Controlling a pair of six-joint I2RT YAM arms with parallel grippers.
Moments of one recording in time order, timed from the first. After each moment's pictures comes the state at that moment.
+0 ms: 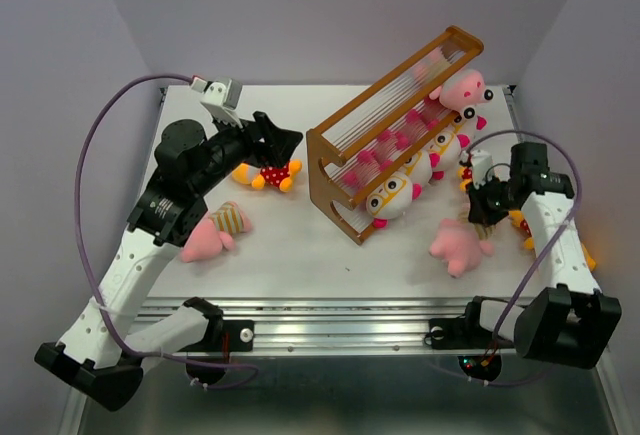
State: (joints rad) left arm -0.48 0.96 1.21 -0.29 0.19 -0.39; right arm -0.19 1.19 0.96 -1.02 -0.39 -0.69
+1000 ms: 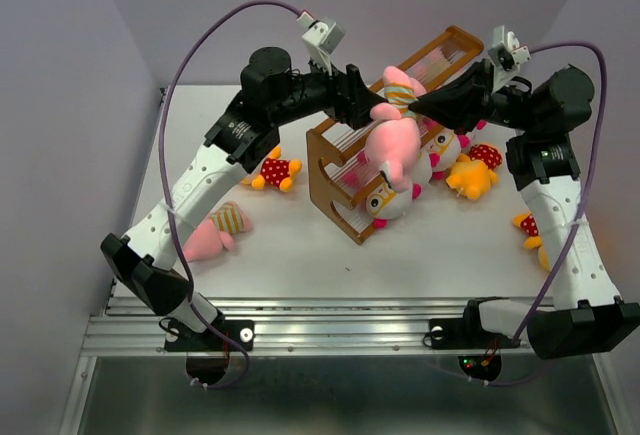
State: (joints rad) left arm -0.67 1.51 1.75 -0.22 0.43 -0.38; right arm 0.05 1.21 1.43 0.19 -1.20 0.33
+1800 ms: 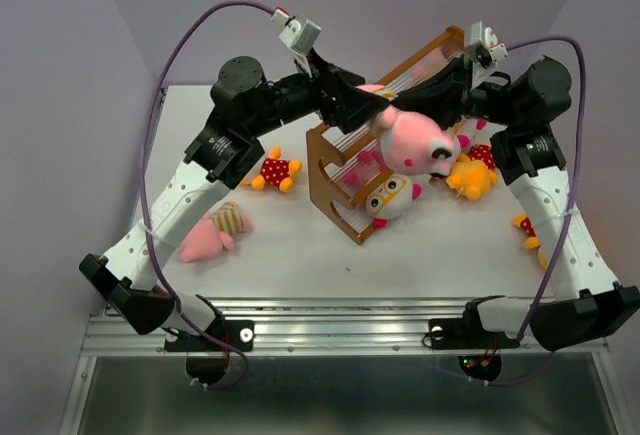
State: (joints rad) left arm -0.69 1.42 1.69 -0.12 0.46 -0.44; right arm 0.20 1.27 1.48 0.19 -1.11 0.26
